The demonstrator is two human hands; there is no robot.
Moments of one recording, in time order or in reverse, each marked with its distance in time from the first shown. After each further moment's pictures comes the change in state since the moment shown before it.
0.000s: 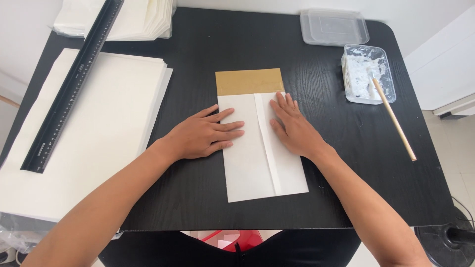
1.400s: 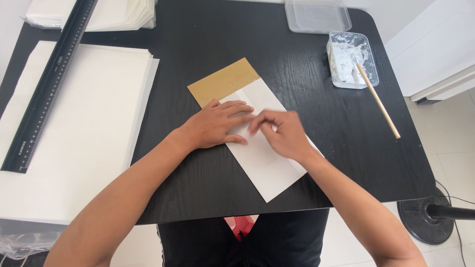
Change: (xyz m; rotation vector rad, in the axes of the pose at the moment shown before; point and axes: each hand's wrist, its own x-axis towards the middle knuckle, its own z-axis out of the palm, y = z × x) left_hand 0.036 0.018 0.018 -0.107 0.105 0.055; right_hand -0.034 -0.034 0.003 0.525 0.049 -0.141
